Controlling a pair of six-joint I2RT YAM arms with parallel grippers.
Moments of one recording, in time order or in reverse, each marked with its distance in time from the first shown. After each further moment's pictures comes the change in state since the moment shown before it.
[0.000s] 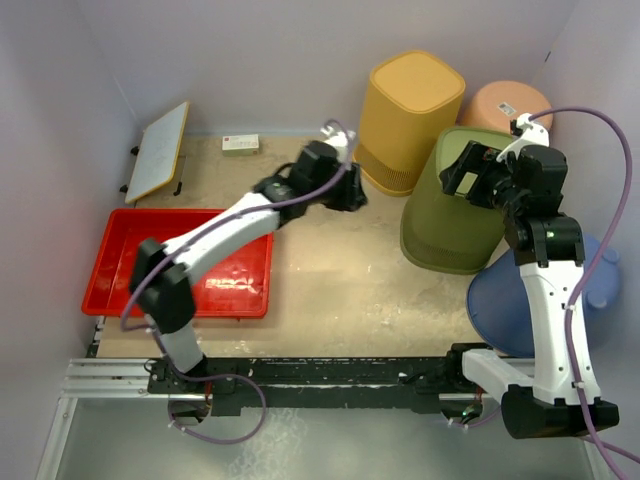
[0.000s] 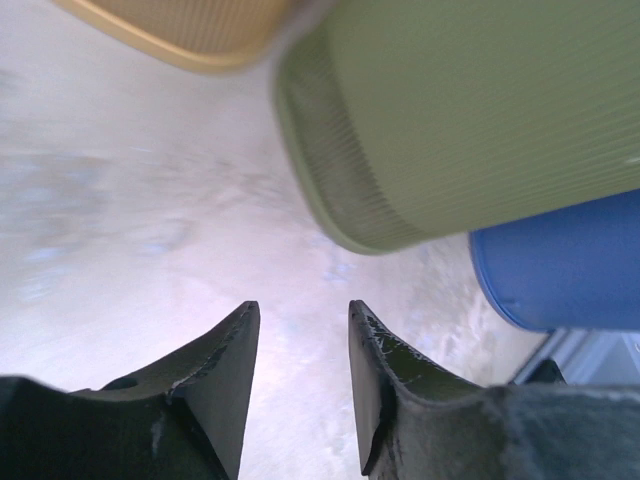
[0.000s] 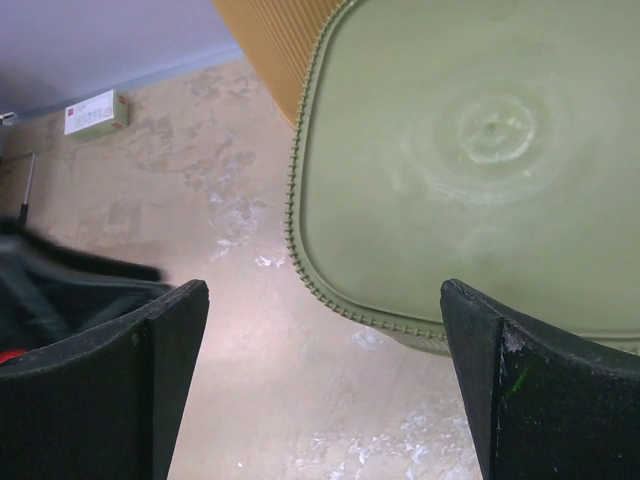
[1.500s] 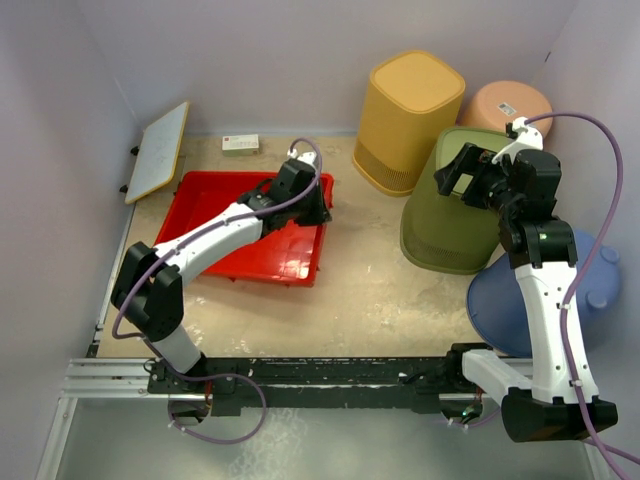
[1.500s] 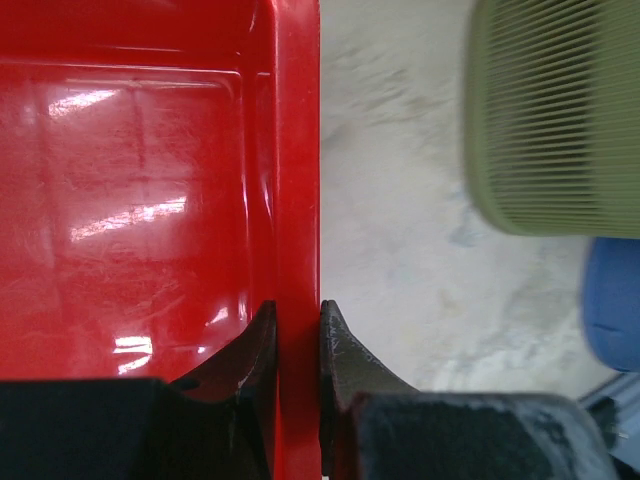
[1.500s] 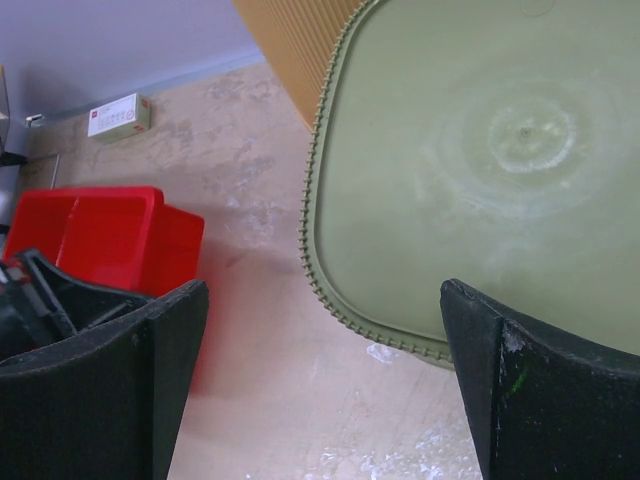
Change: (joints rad) left arm 0.121 -0.186 -0.310 -0.050 -0.129 -0.143; right arm 0.000 -0.018 -0.099 0.108 -0.042 0.020
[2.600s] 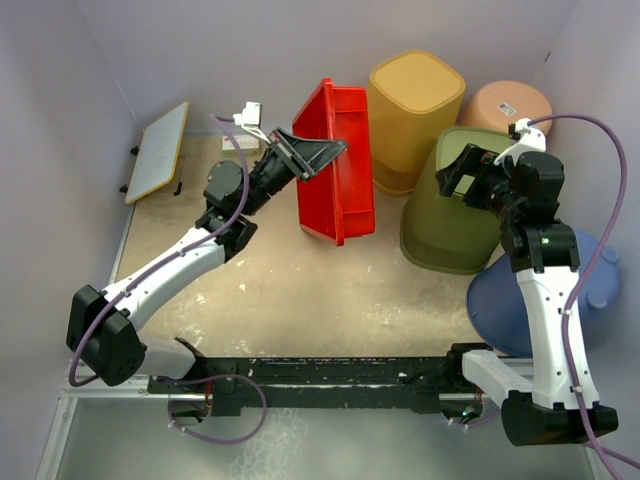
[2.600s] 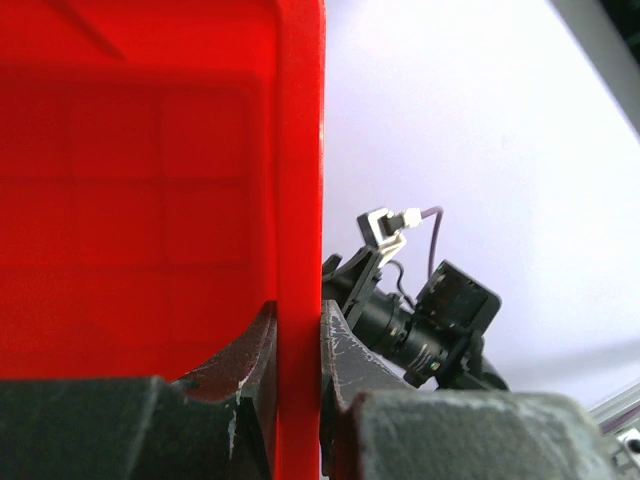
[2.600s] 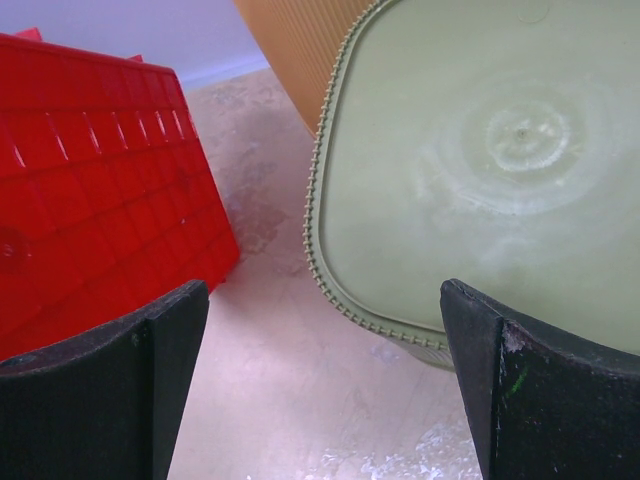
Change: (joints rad) left arm 0.028 -0.293 -0.158 0.976 0.245 -0.503; right arm 0.000 -0.019 0.000 -0.001 0.003 0.000
